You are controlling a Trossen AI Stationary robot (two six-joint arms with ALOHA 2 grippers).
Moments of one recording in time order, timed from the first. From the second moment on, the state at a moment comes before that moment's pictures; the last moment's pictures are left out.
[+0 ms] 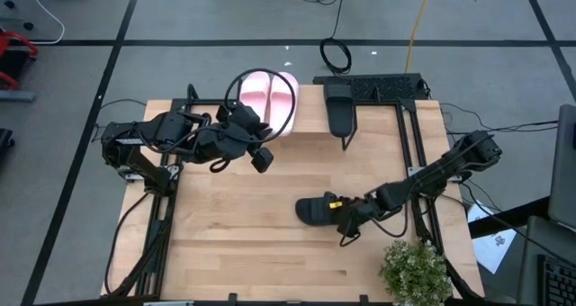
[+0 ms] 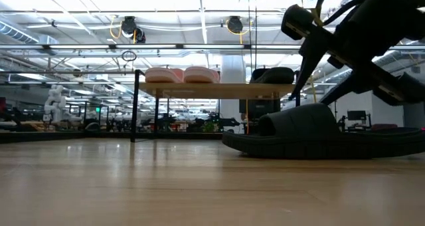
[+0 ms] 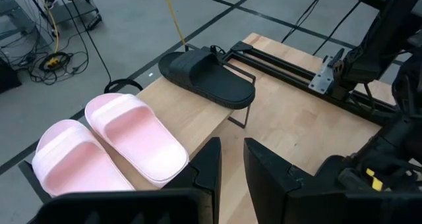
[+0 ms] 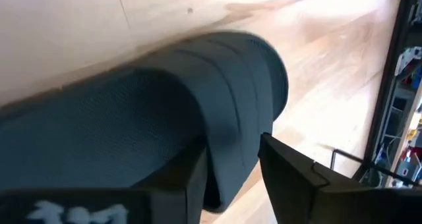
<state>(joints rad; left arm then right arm) -0.18 1.62 2.07 -1.17 -0.68 -0.53 0.43 1.49 0.74 -0.20 0.38 -1.04</state>
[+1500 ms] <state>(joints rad) -0.18 1.62 2.07 -1.17 -0.69 -0.50 0.42 1.42 0.75 -0.22 0.39 -0.79</state>
